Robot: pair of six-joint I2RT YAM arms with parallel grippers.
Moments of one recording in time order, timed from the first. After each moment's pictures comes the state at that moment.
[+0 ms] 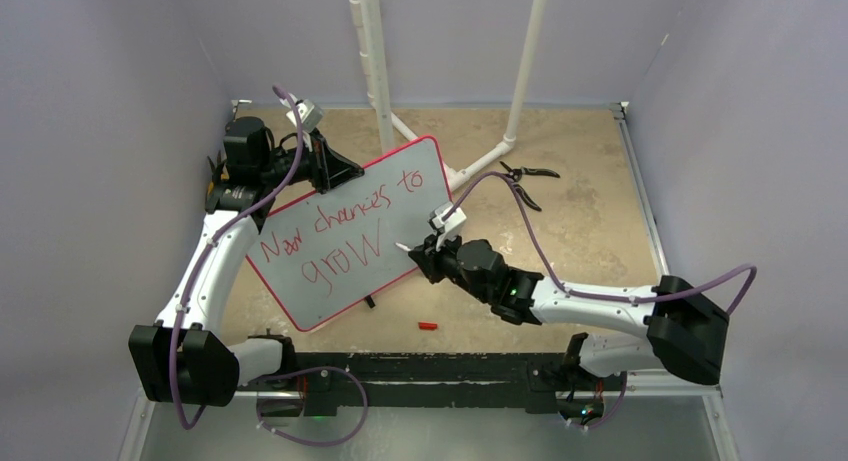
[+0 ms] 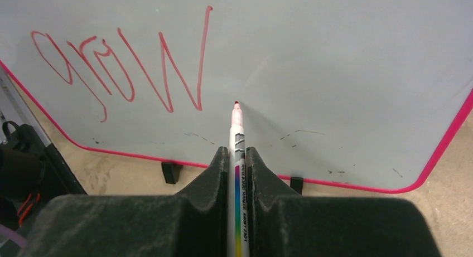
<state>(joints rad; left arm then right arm) -0.06 1.21 1.10 -0.20 0.95 -0.10 1.09 1.26 0.62 0.40 0.30 0.31</state>
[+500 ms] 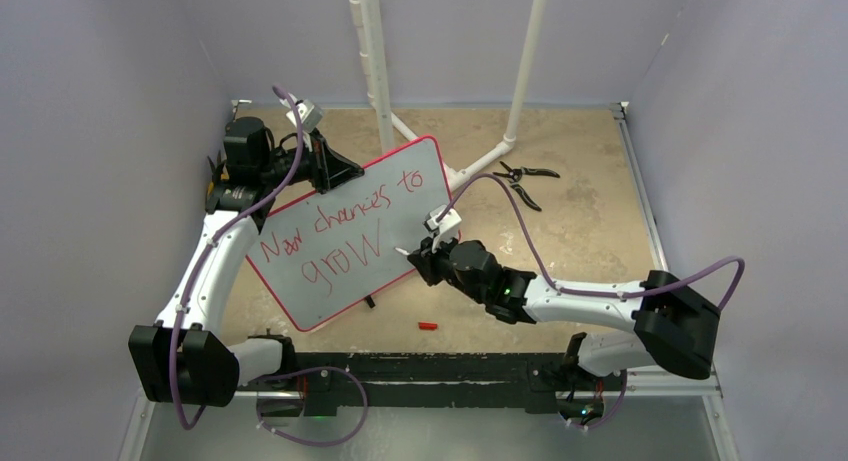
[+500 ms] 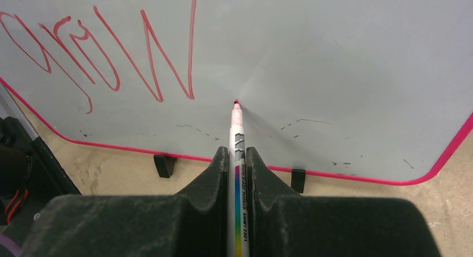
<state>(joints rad) -0.06 1.21 1.10 -0.19 0.95 -0.10 1.09 1.32 0.62 0.39 0.30 0.33</state>
